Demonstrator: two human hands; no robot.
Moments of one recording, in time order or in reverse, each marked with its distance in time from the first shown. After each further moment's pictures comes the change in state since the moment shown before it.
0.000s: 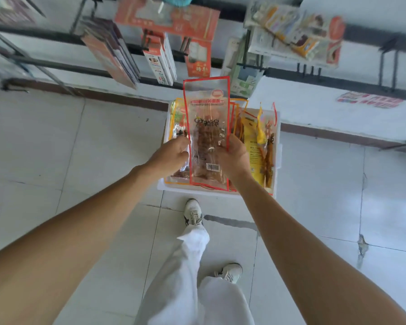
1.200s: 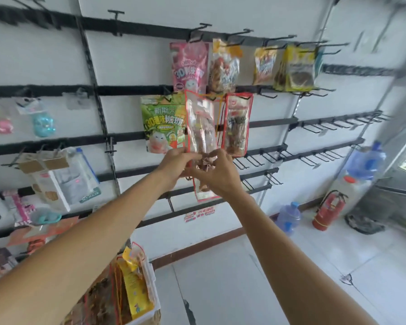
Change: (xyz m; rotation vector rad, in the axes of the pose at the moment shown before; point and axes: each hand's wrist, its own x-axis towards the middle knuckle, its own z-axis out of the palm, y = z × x) left_hand -0.261 0.534 0.040 -0.577 -0.119 0.673; right_hand -0.327 -0.144 -0.416 -0.149 0.757 -0.433
